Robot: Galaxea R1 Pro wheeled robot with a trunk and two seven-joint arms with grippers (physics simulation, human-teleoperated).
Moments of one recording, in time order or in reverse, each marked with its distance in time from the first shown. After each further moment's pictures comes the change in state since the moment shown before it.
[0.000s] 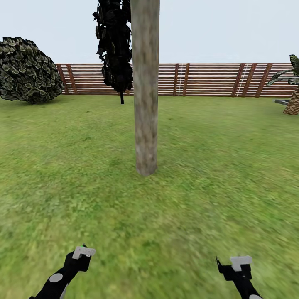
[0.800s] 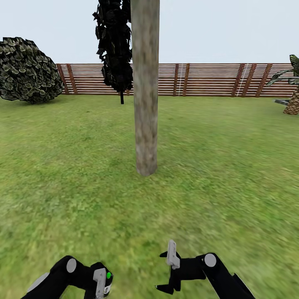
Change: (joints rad) left arm 0.001 0.110 -0.523 -0.245 -0.385 -0.021 -0.801; right arm -0.006 0.057 0.601 -0.522 0.010 0.319 0.999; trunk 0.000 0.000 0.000
